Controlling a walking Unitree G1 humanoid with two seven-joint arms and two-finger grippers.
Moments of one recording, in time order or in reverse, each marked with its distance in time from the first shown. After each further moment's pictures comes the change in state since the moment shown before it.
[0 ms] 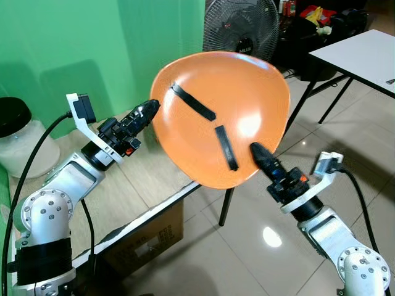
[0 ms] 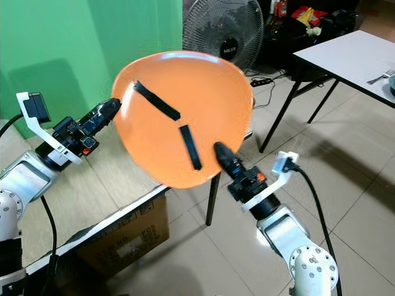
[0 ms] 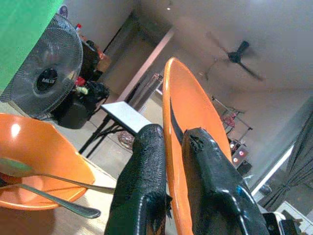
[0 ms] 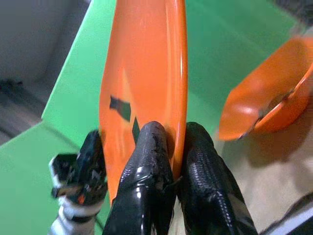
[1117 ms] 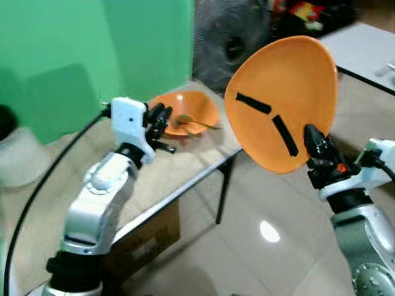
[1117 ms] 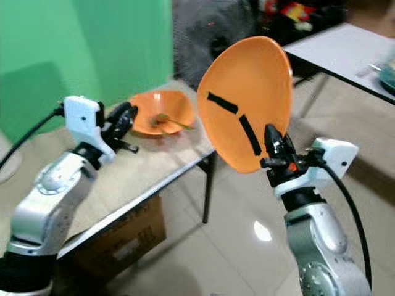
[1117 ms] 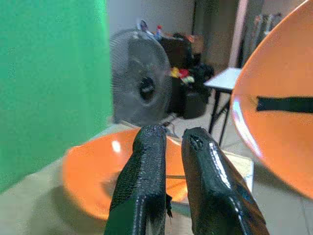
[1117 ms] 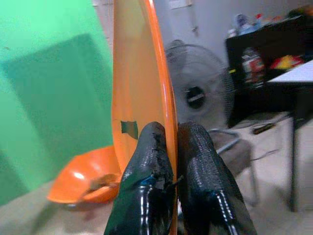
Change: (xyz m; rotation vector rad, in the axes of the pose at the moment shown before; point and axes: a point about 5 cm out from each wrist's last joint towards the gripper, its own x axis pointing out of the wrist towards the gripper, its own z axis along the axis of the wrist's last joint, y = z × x) left arm 0.032 -0.013 -0.040 0.710 0.075 0.393; right arm -0.017 0.036 0.041 -0.817 -0.227 -0.418
